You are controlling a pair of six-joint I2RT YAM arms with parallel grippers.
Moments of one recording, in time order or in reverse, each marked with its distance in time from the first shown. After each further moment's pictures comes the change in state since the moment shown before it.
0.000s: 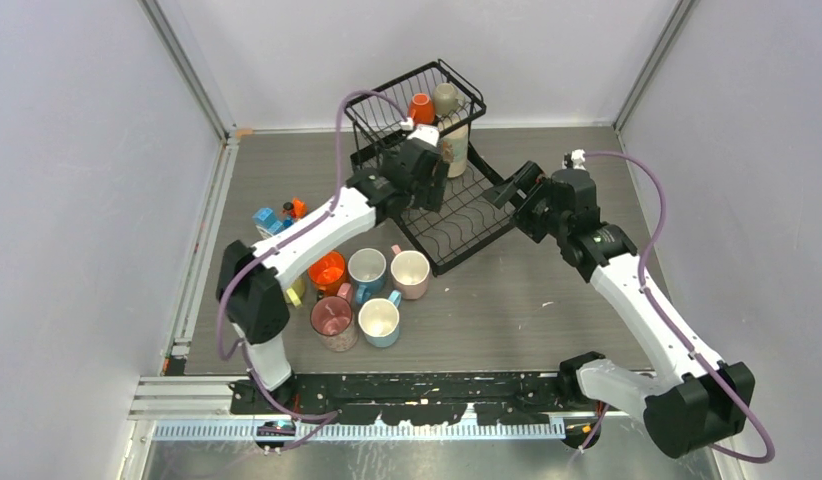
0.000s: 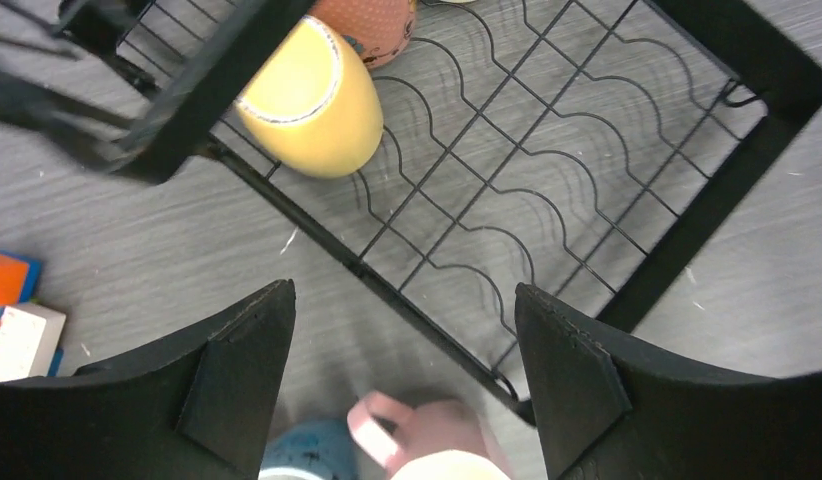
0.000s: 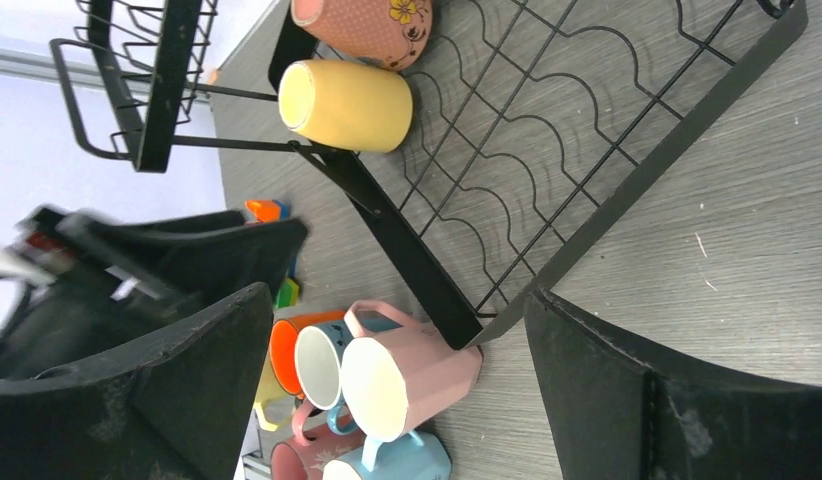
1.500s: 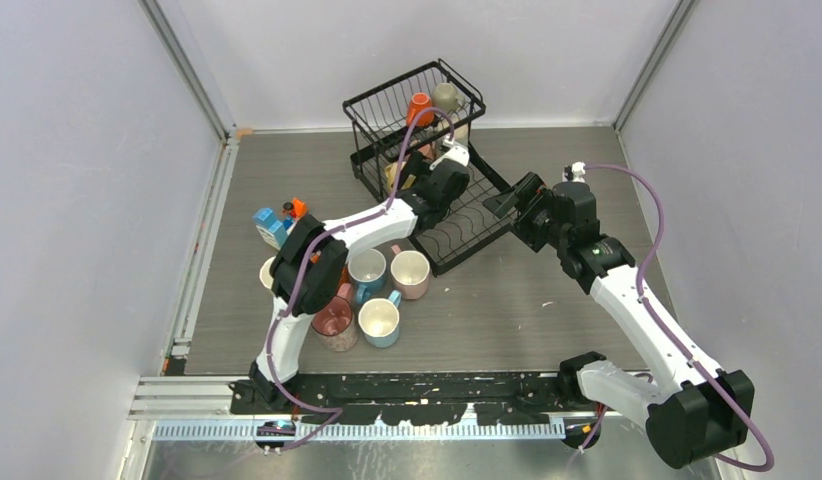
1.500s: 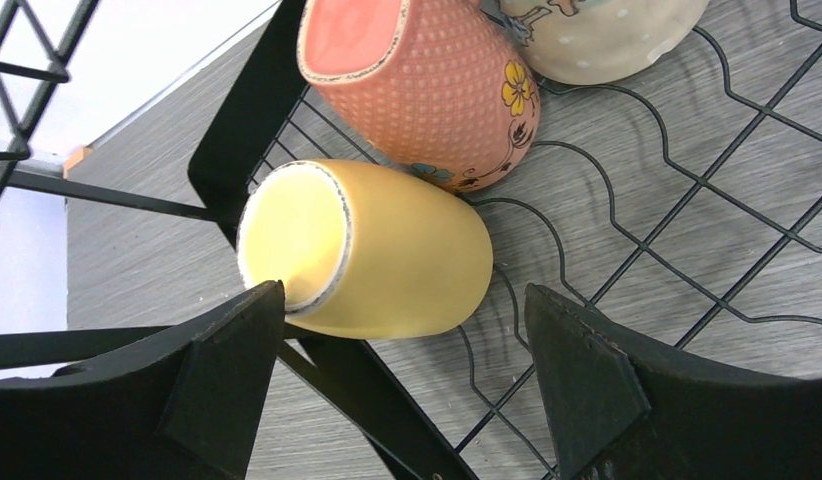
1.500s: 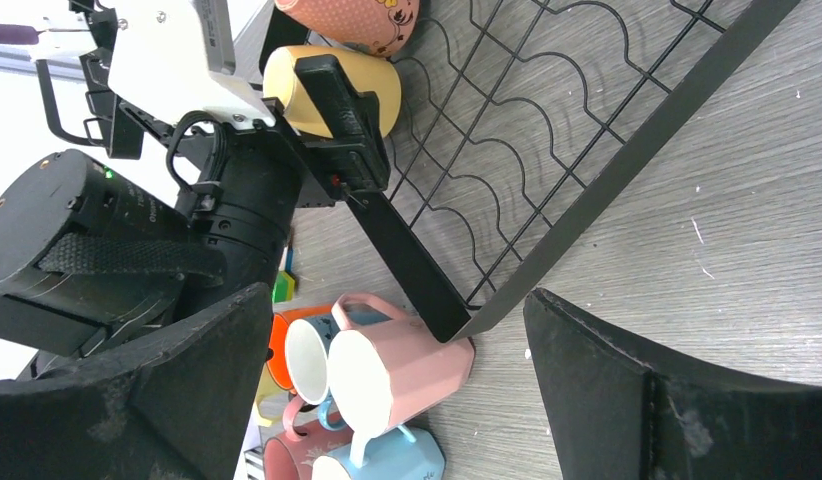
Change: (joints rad) left arm -0.025 0.358 -0.011 0.482 -0.395 0.450; right arm -0.012 -0.064 -0.114 0.071 -0.018 0.024
